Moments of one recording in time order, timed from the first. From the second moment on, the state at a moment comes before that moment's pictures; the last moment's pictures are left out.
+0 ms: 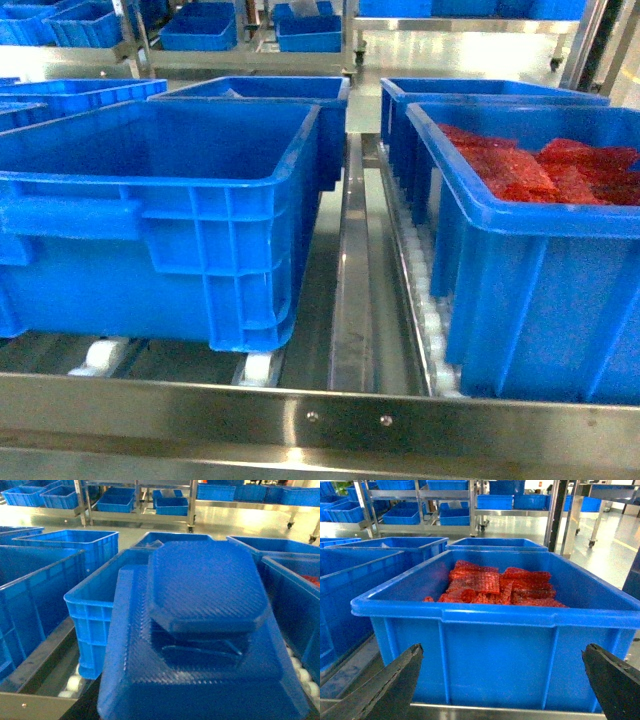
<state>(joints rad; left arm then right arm) -0.57 0.38 0.25 0.06 -0.58 -0.05 0.00 0.00 0.01 0.00 0.00 0.00</state>
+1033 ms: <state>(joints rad) -0.57 0.38 0.25 0.06 -0.58 -0.05 0.00 0.00 0.01 -0.01 0.00 0.00</state>
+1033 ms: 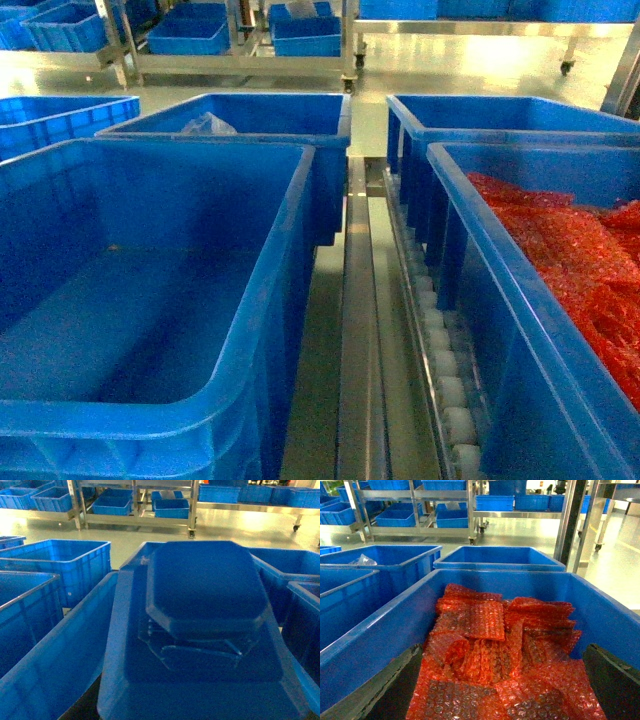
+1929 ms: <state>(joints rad) -0.57 0.38 0.25 0.06 -0.58 -0.05 0.00 0.00 0.01 -0.01 0.00 0.00</state>
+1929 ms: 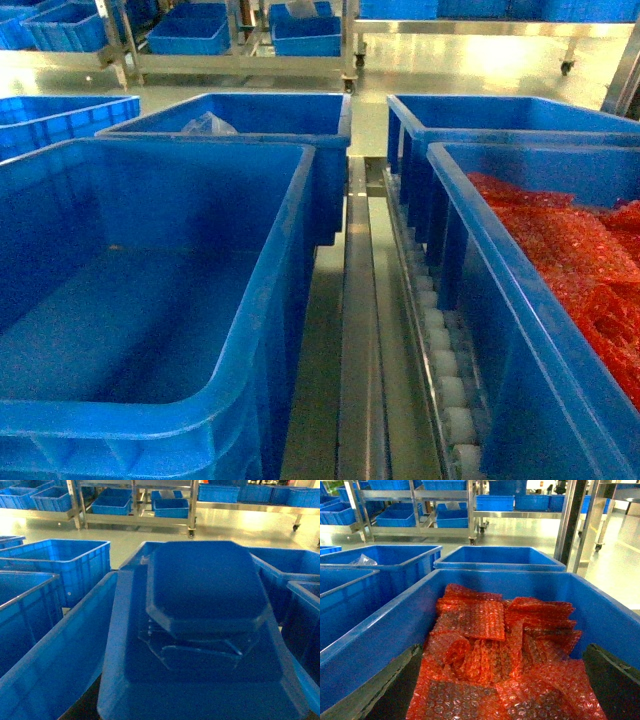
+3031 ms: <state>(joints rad) -0.57 0.38 0.25 0.06 -0.58 -0.05 0.00 0.00 0.01 -0.01 0.00 0.00</state>
